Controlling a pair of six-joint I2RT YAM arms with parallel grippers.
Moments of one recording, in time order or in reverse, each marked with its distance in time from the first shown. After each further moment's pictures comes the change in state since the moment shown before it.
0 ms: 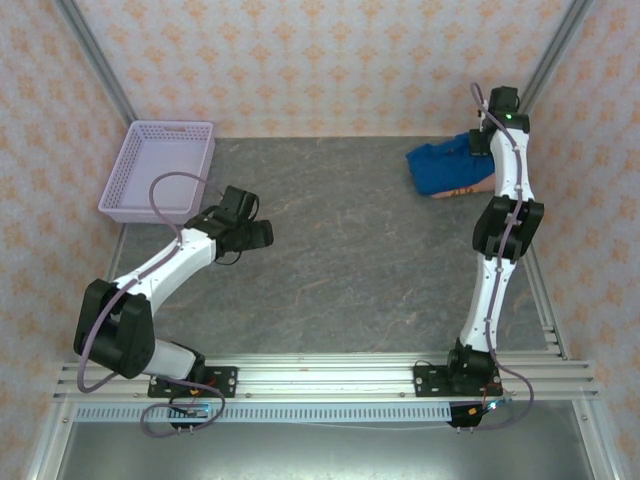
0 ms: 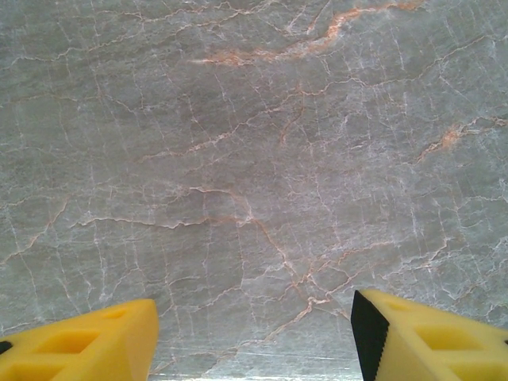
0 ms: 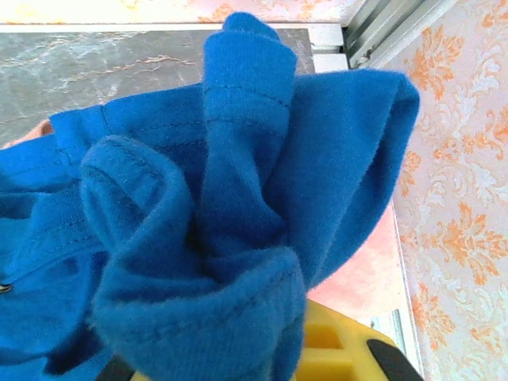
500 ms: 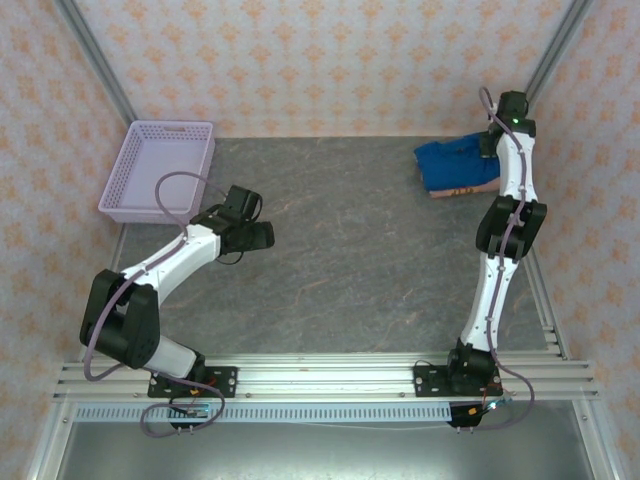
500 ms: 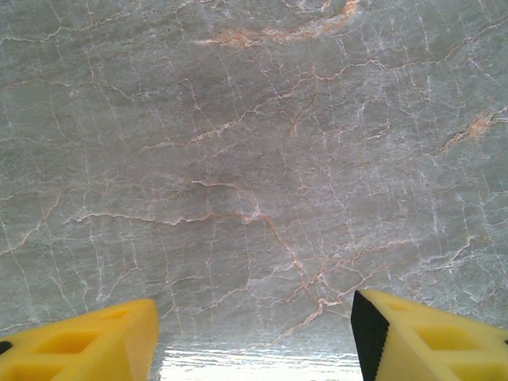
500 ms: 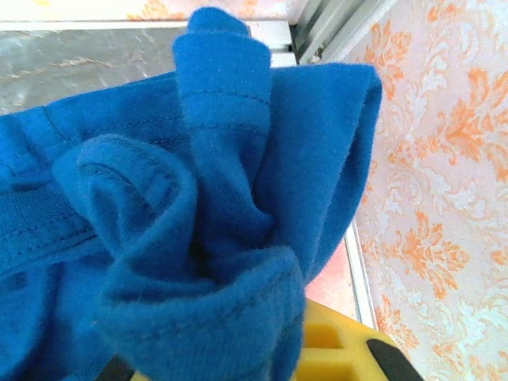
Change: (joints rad) left arm -0.002 0.055 0.018 -0.012 0.000 0.000; right arm -0.051 0.066 0.032 0.050 0.039 -0.033
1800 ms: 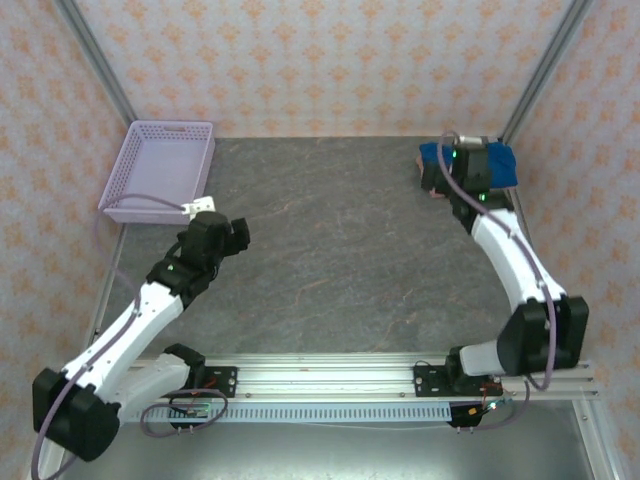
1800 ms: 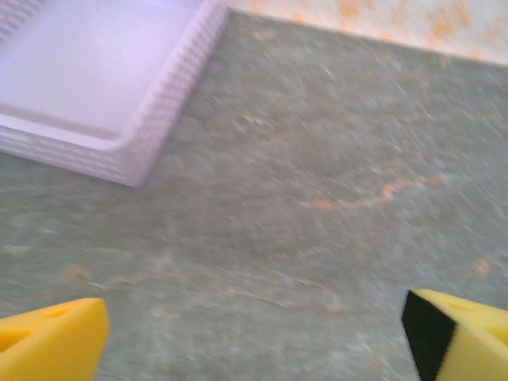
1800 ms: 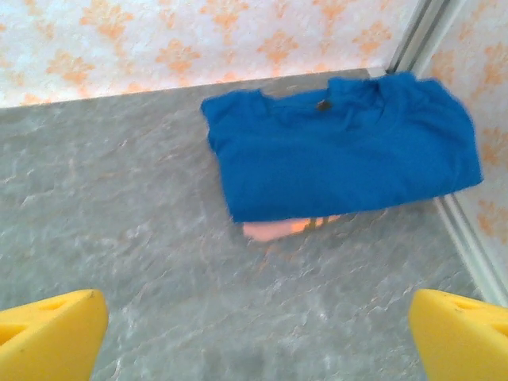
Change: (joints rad) left arm -0.031 -0.558 -0.285 0.165 -0.414 0.050; right arm 0.362 -1.178 -1.427 0.572 0.067 0.349
